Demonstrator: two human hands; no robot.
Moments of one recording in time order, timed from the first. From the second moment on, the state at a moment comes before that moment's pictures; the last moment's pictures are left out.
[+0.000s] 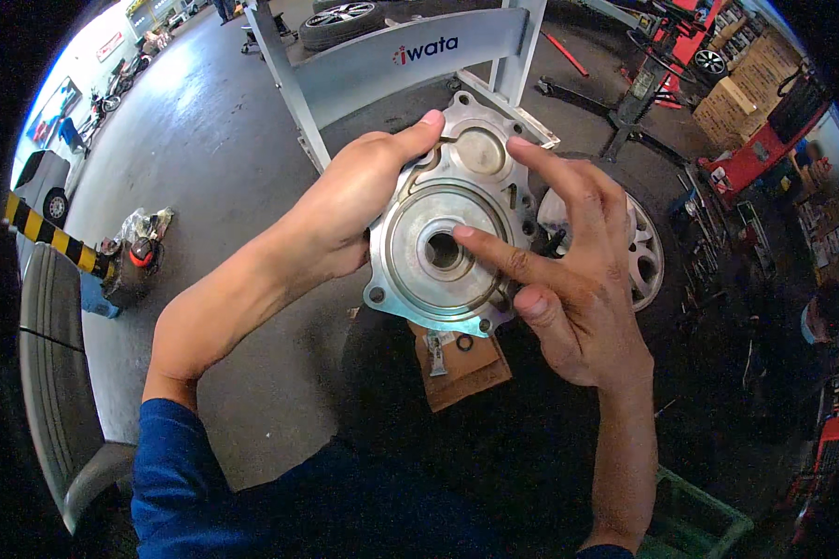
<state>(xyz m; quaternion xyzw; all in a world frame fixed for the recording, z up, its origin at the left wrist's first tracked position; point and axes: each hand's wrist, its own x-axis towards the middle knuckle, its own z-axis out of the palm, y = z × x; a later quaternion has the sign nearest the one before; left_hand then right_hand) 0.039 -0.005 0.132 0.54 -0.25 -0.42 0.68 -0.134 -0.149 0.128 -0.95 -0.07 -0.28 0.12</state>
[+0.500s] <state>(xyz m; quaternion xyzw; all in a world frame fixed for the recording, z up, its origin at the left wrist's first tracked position) 0.040 -0.010 0.133 0.54 -0.25 -0.42 0.68 -0.134 -0.148 0.131 -0.96 -0.07 -0.28 -0.03</state>
